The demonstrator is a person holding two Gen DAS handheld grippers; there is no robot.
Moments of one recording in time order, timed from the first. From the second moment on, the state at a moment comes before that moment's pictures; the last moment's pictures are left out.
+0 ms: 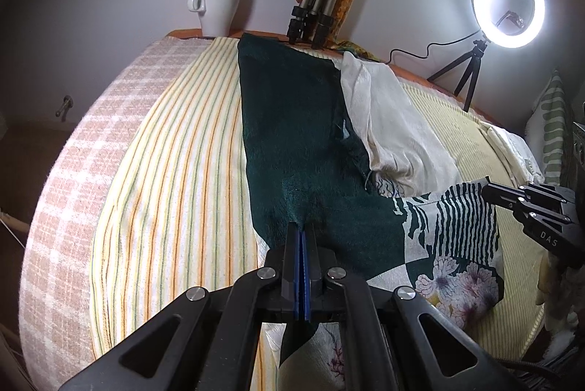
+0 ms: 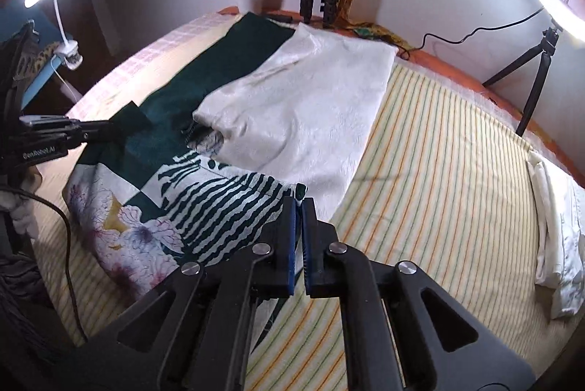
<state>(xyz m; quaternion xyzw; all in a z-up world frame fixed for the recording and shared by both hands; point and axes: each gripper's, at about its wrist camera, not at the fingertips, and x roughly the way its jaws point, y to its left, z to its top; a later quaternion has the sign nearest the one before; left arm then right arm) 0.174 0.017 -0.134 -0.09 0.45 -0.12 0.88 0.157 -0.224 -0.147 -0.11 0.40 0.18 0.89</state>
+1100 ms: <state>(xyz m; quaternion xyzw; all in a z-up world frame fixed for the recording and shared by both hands) 0.170 0.013 -0.096 -0.05 0.40 -0.11 0.91 0.169 -0.241 -0.130 -0.07 0.41 0.15 0.90</state>
